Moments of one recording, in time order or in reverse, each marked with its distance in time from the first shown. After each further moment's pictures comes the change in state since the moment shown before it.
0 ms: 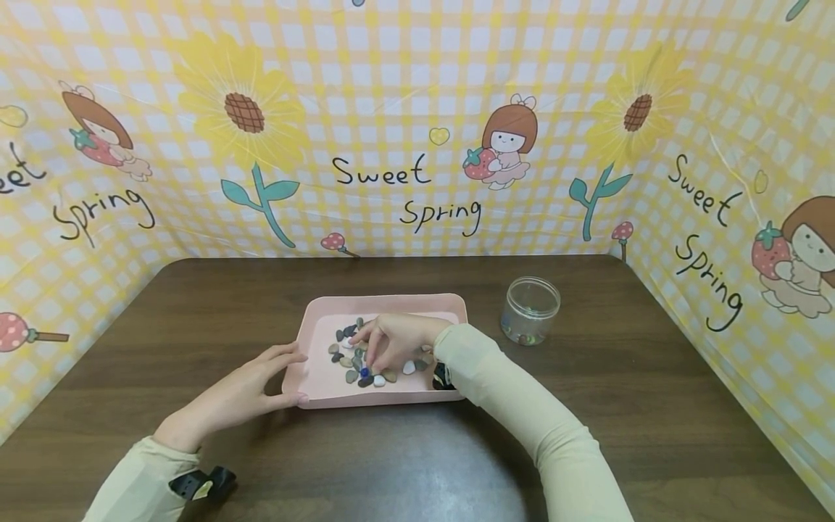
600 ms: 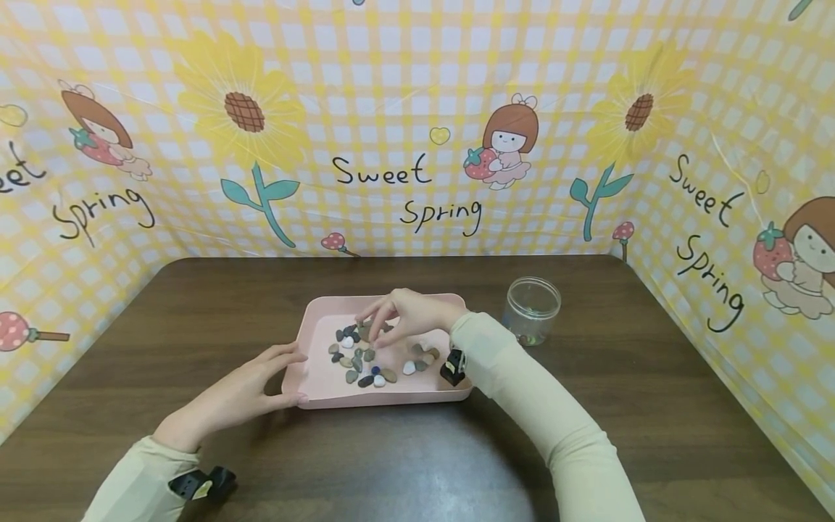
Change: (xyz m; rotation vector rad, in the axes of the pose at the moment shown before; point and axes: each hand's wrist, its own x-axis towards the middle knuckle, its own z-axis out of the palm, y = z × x) left_hand 0.000 0.000 -0.001 -0.001 -0.008 -0.002; right_hand -0.020 -0.012 -0.034 0.010 0.080 -0.118
